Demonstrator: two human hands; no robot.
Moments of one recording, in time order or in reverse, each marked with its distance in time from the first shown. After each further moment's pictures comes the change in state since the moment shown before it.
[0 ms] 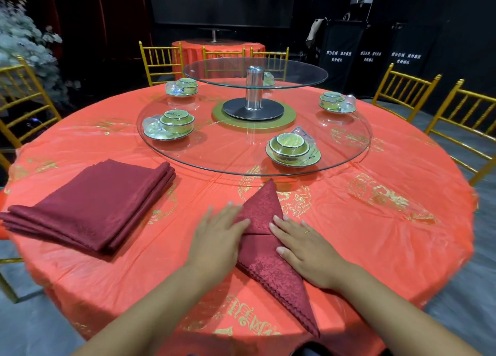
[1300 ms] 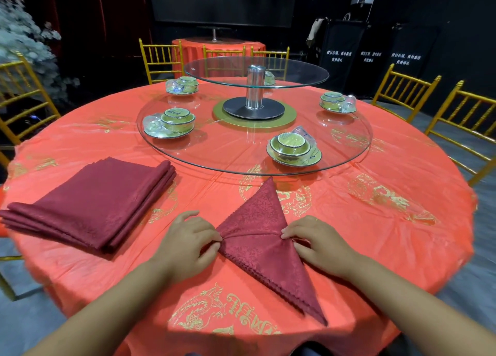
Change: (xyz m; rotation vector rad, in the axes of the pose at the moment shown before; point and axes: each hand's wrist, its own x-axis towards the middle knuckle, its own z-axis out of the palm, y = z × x) left_hand -0.021 -0.058 -0.010 -0.128 0.084 0.173; right_hand -0.004 0.012 -0.021 0.243 0.323 -0.194
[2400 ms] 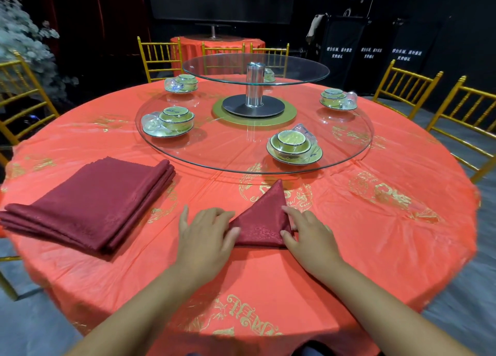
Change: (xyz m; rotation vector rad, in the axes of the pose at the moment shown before) left_hand 0.020 0.039 0.015 0.085 -0.055 -0.417; right_hand 0.017 -0.029 0.020 -0.113 0.059 0.605
